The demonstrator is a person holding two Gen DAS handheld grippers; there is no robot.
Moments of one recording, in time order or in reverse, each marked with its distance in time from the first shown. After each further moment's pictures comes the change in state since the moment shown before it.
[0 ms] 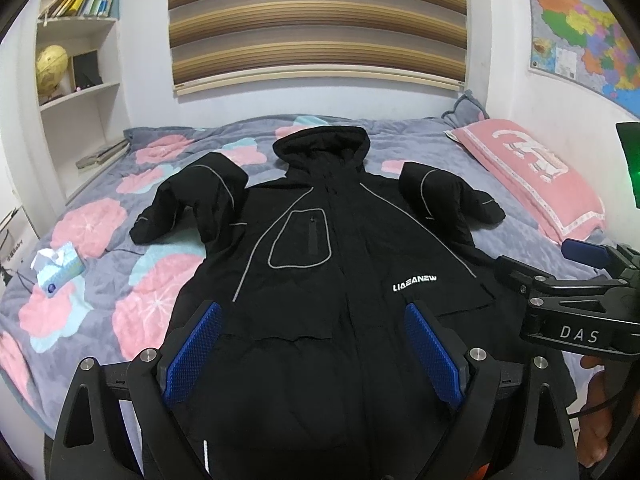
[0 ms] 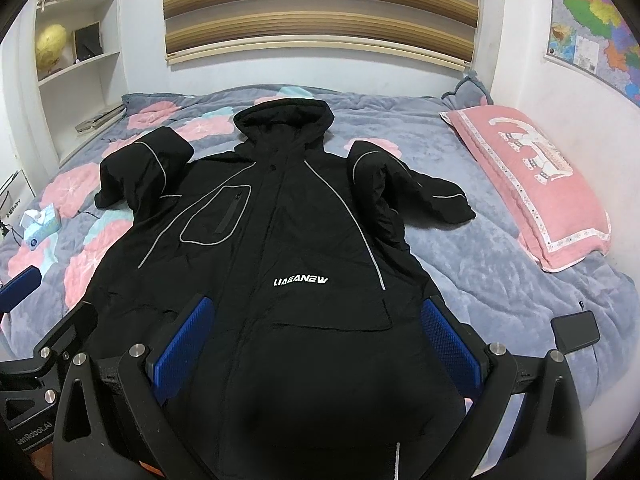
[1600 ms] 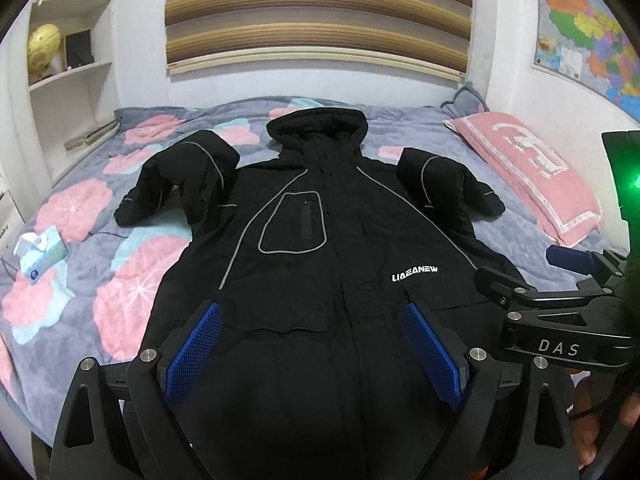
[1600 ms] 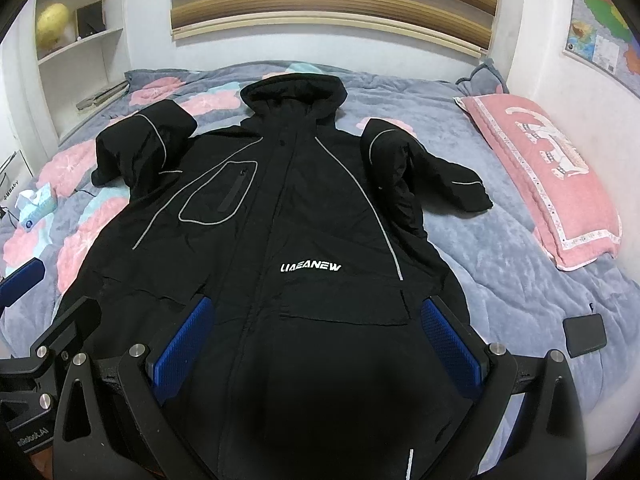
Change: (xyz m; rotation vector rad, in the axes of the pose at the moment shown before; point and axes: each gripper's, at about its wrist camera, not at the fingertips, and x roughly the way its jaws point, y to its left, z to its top) left arm 0.030 0.008 -0.004 -0.028 0.059 -0.041; right arm 0.035 0.015 -0.002 -0.039 0.079 0.010
